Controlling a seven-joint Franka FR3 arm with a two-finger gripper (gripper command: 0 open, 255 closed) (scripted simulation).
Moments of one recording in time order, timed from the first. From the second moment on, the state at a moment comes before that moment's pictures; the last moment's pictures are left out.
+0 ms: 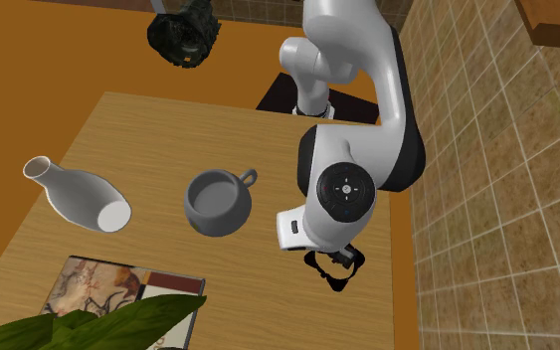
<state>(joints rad) 0.08 0.11 0.31 -1.88 0.00 1.92 0.62</state>
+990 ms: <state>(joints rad) 0.08 0.10 0.31 -1.86 0.00 1.90 0.62</state>
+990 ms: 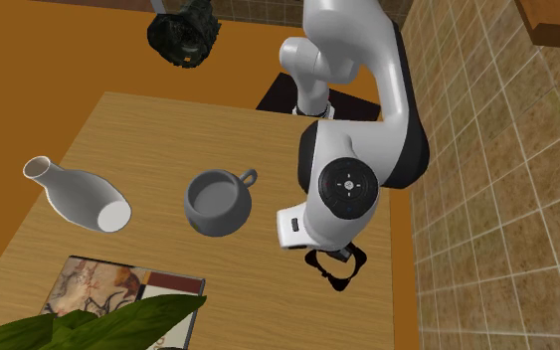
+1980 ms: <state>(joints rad) 0.07 0.08 0.31 -1.68 0.00 1.70 0.61</state>
